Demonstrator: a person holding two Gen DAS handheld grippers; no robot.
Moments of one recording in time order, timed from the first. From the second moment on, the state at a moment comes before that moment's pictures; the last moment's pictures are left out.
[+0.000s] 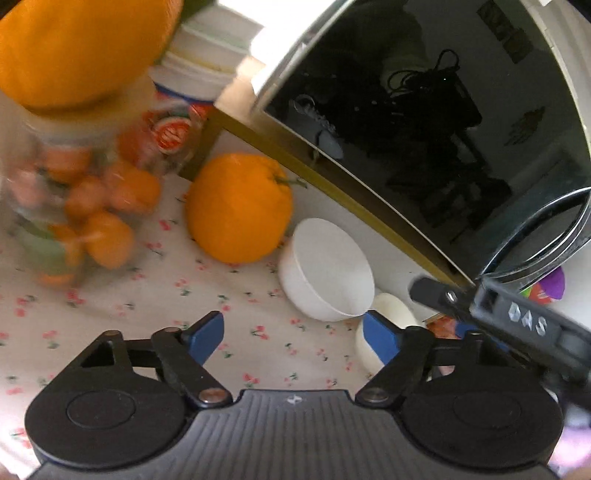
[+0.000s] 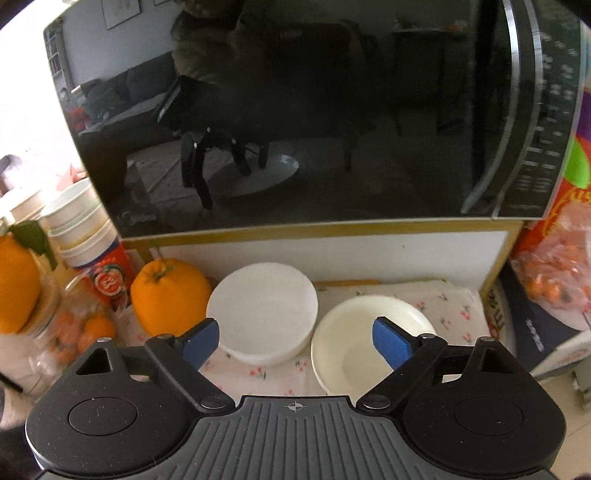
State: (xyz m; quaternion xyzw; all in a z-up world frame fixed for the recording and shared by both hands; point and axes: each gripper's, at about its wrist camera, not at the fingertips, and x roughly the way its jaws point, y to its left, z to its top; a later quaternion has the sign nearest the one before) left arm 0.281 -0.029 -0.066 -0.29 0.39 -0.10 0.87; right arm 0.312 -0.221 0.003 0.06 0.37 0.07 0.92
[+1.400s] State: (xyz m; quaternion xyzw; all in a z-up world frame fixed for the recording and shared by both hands) left arm 0.311 -0.042 -0.088 -0.35 0.37 -0.11 0.85; right arm 0.377 -0.221 -0.045 0.08 0.39 0.07 0.91
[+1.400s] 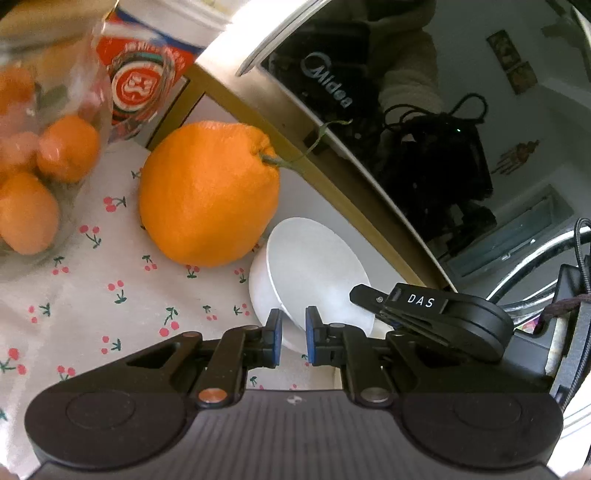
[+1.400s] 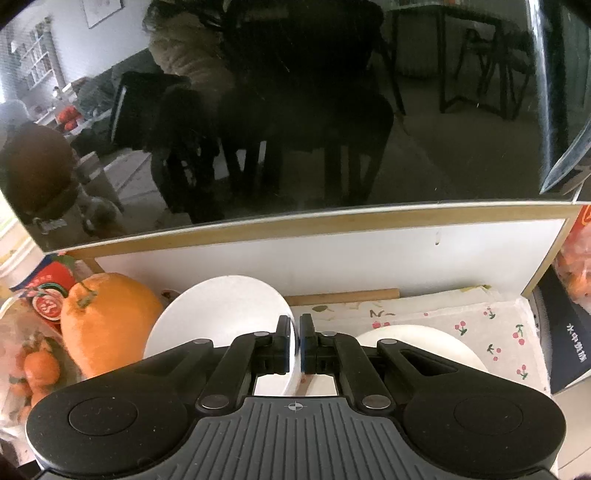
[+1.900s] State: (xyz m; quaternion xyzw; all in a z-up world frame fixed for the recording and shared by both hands) left arm 0.265 -0.036 -0.034 -0.30 0.38 -0.13 0.87; right arm 0.319 -0.232 -0.001 0.12 0.38 0.06 0.92
